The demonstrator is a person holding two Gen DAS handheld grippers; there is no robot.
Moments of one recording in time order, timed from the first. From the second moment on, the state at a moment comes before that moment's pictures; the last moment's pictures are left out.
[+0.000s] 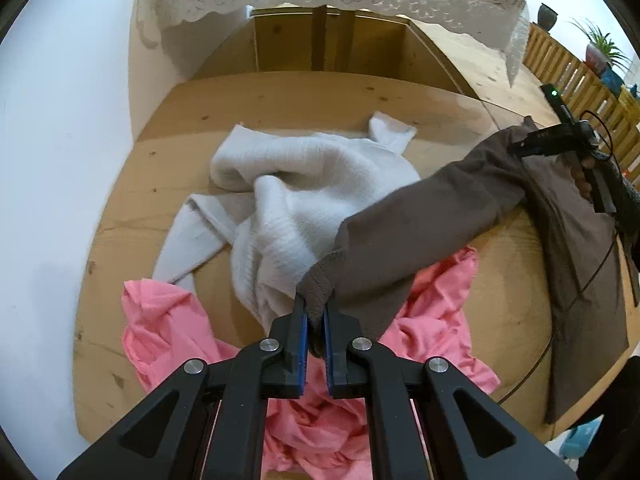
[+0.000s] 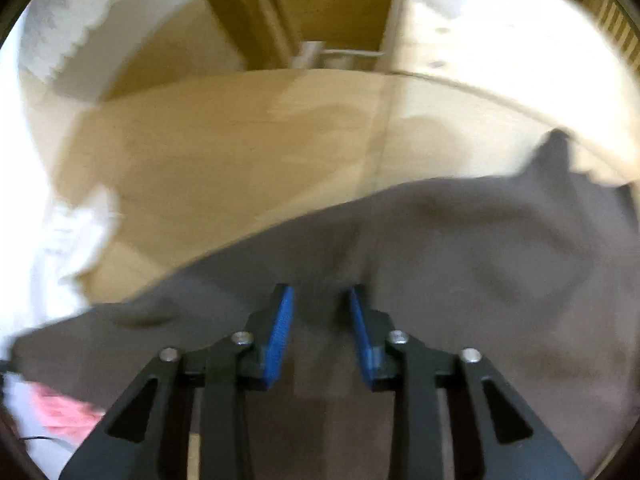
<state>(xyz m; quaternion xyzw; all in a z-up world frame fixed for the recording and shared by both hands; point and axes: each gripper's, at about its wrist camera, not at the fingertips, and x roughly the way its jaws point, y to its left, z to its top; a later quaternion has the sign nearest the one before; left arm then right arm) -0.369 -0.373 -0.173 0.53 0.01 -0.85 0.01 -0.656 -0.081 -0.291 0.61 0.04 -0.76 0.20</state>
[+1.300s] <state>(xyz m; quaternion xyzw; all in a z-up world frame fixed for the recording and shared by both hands) -0.386 -0.359 -0.123 0.50 0.01 -0.86 -0.04 -0.640 -0.165 -0.310 0.63 0.08 -0.74 0.24</state>
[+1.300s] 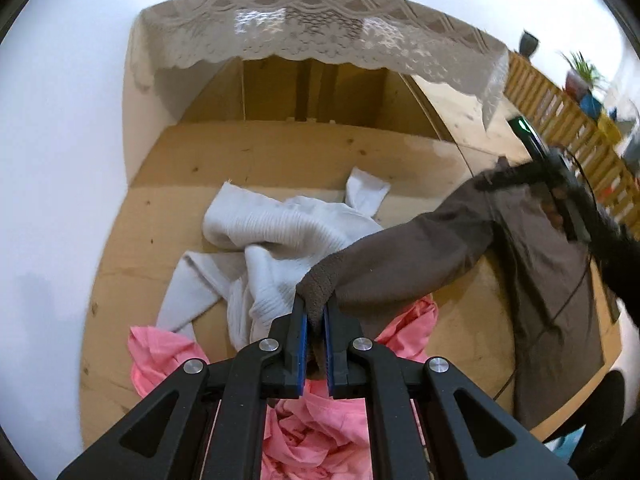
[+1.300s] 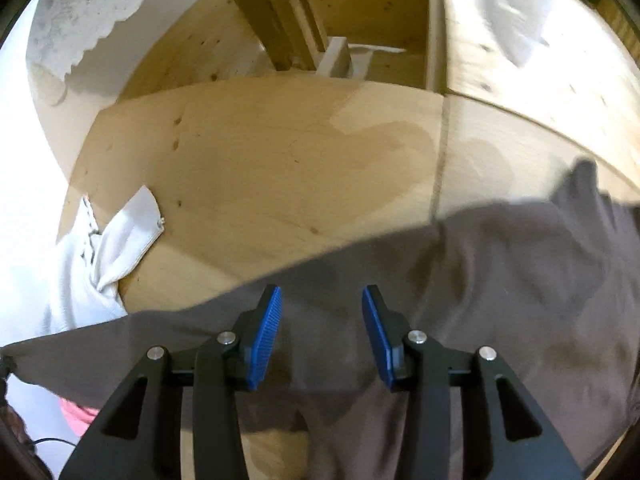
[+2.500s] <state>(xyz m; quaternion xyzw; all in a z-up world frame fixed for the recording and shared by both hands) -0.373 -0.346 -0.134 0.54 0.02 -0.84 -0.03 -0.351 -0.068 -0.329 0.55 0.16 -0.72 0.39</state>
